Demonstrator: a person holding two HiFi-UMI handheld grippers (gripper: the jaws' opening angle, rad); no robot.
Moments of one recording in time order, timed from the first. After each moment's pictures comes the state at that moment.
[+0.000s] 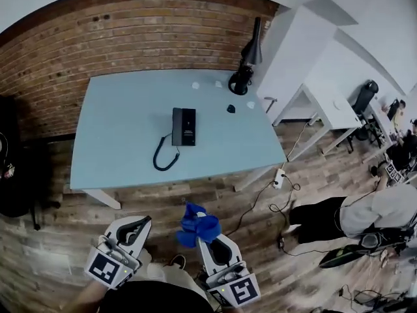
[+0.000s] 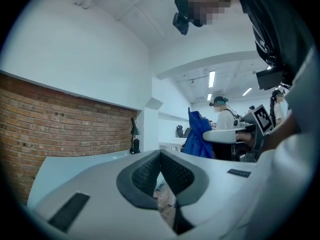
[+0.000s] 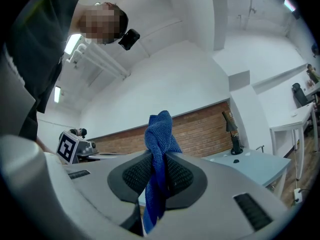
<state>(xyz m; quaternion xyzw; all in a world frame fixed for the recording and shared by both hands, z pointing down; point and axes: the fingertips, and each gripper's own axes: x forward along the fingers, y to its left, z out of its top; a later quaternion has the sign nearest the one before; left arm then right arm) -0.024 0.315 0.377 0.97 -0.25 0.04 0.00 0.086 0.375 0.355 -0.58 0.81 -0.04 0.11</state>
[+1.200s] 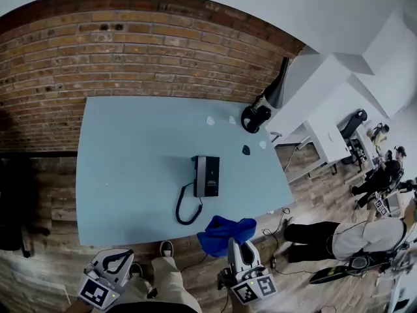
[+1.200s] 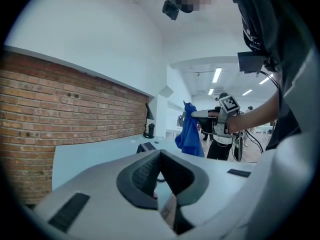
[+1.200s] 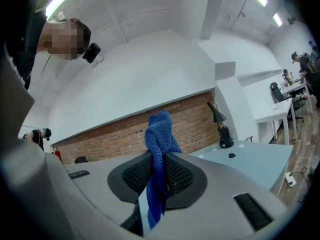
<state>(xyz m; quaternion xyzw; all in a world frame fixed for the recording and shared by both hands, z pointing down) -0.204 0.119 0.421 0.96 -0.23 0.11 0.08 0.067 0.150 0.349 -0.69 0.71 -0.10 0.12</state>
